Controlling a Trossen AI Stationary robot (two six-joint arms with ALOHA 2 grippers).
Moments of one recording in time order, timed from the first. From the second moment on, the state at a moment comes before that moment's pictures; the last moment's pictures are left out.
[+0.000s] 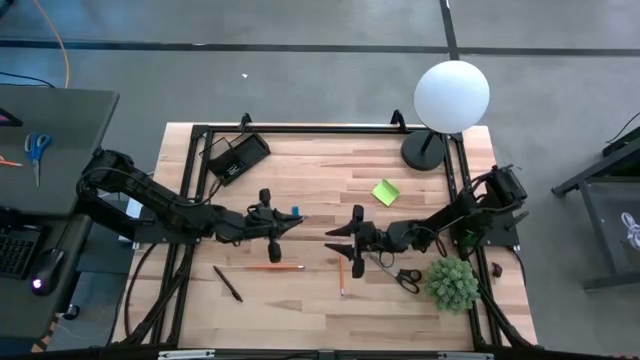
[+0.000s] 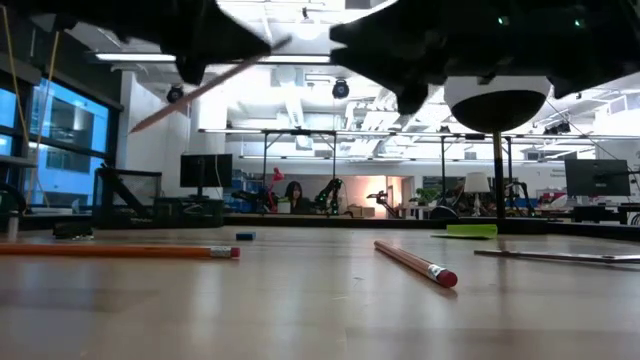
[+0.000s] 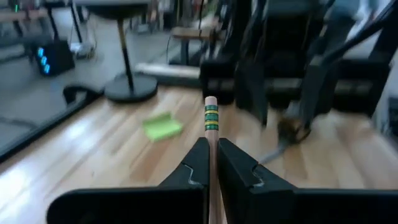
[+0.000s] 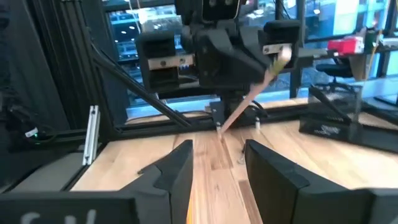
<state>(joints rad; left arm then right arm) -0.25 1.28 0.51 0.60 -0.59 -0.10 0.32 1.76 0.62 1.20 0.33 0.12</state>
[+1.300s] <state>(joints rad) -0.25 1.32 0.51 0.93 -0.22 0.05 0.22 2.02 0.98 1.14 0.18 0.13</state>
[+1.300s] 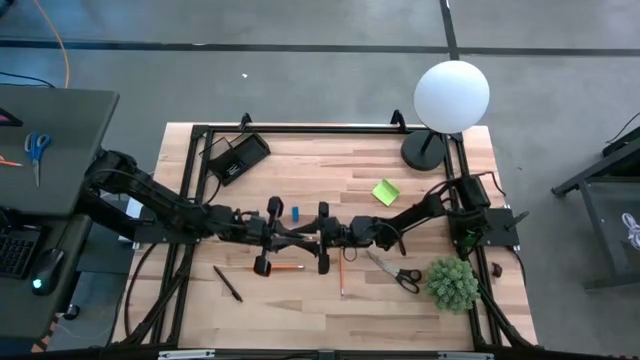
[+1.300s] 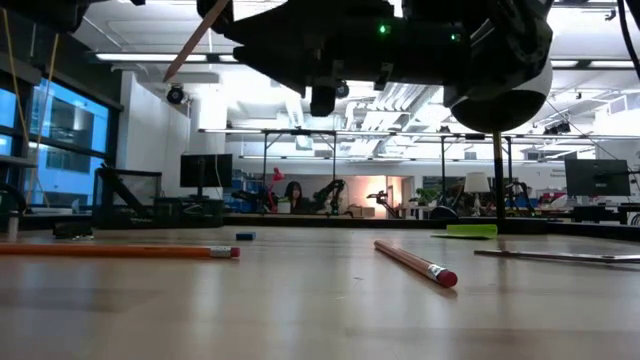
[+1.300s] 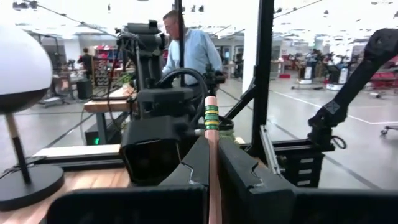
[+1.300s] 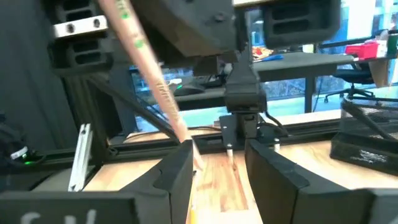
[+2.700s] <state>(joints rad) -0.25 1.39 0.51 0.98 -0.23 0.05 0.26 2.02 0.97 1.22 0.21 -0.03</state>
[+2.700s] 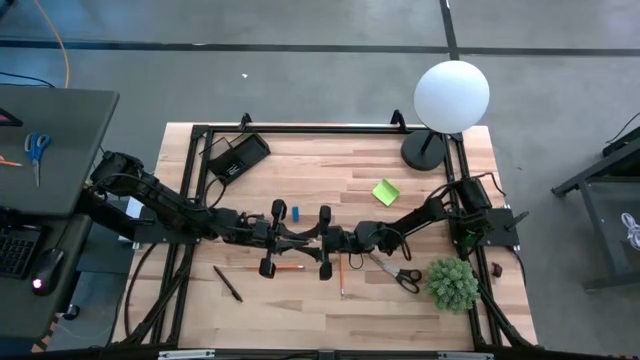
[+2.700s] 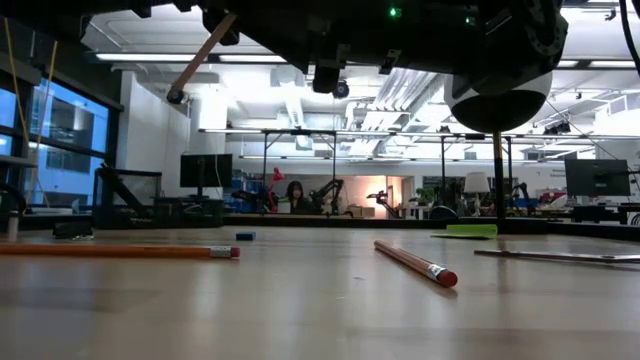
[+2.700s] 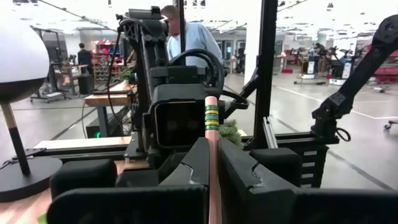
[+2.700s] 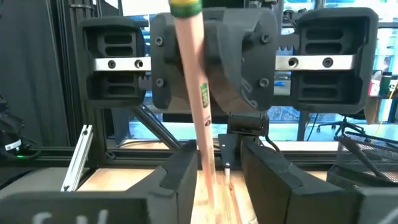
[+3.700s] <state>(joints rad) -0.25 1.39 0.51 0.95 -0.26 0.05 0.26 2.02 0.98 1.17 0.27 -0.07</state>
